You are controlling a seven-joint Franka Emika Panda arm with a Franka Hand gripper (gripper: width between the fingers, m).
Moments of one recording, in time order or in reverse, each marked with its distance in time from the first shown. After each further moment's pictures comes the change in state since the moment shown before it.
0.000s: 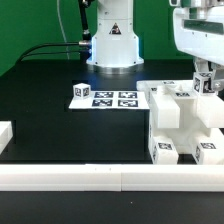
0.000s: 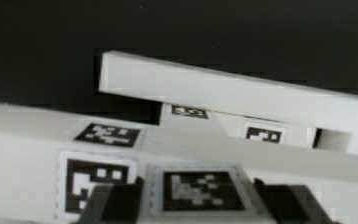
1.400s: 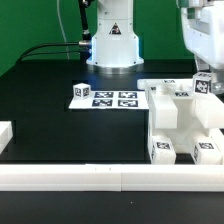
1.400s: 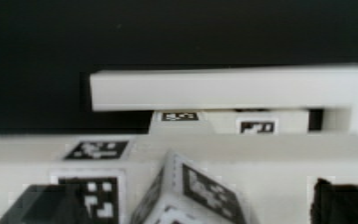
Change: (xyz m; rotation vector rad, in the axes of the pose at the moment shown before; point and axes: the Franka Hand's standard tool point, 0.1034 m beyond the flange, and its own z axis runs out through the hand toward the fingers) arm 0.001 -0.002 -0.001 0.007 -0.025 -0.108
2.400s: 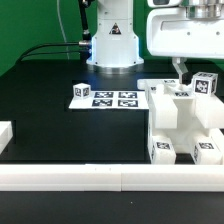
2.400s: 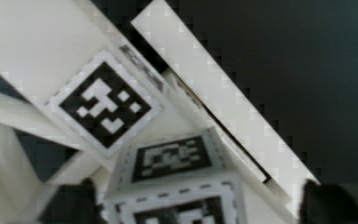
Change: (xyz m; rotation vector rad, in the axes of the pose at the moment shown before) arm 0.005 0.000 -0.001 -0.021 0.031 -0.609
